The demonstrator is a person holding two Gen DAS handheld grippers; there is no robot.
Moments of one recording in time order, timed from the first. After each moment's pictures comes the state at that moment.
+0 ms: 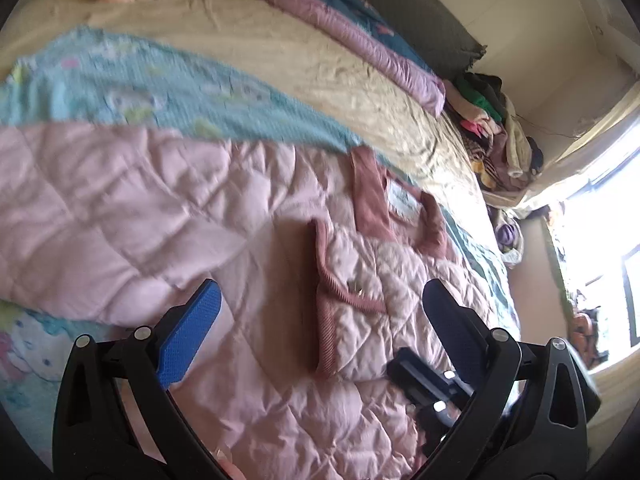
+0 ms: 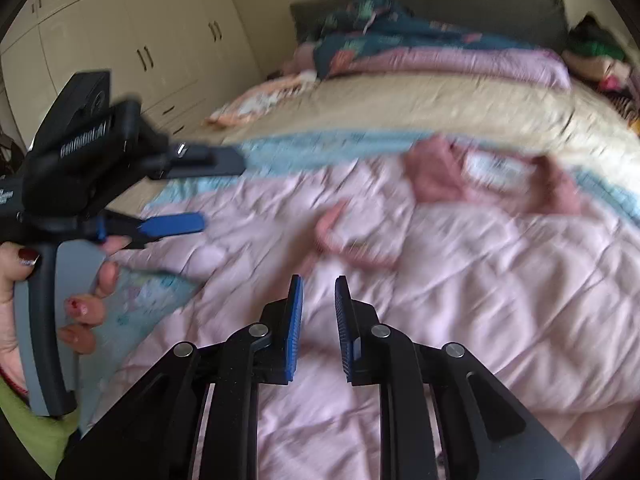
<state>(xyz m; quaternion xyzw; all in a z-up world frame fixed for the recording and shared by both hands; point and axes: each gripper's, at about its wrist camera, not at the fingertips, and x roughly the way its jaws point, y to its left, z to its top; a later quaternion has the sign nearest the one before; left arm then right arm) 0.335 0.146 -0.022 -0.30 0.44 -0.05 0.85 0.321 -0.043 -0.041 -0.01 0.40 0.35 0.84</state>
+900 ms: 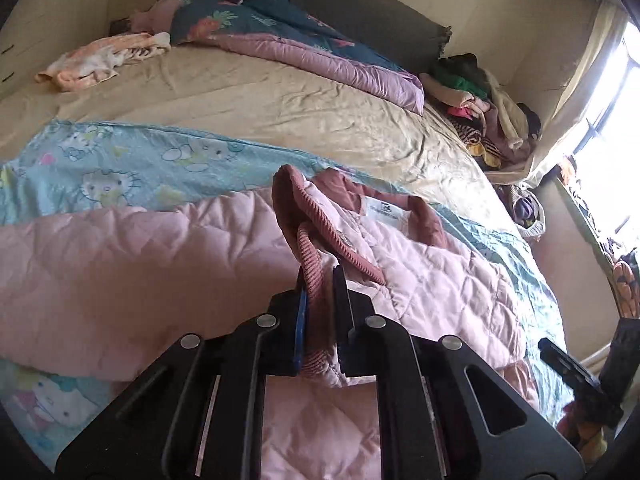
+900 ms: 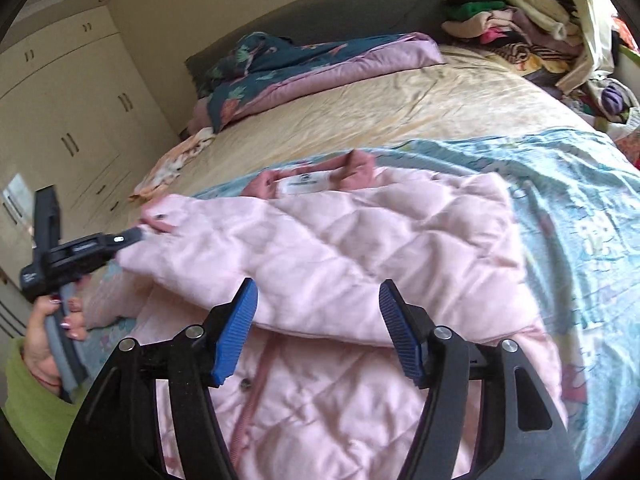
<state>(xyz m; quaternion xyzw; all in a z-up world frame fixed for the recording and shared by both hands) 0.352 0.094 0.007 -0.17 0.39 -0.04 0.90 0.335 -0.262 -0.005 0.09 0.39 0.19 0.90</state>
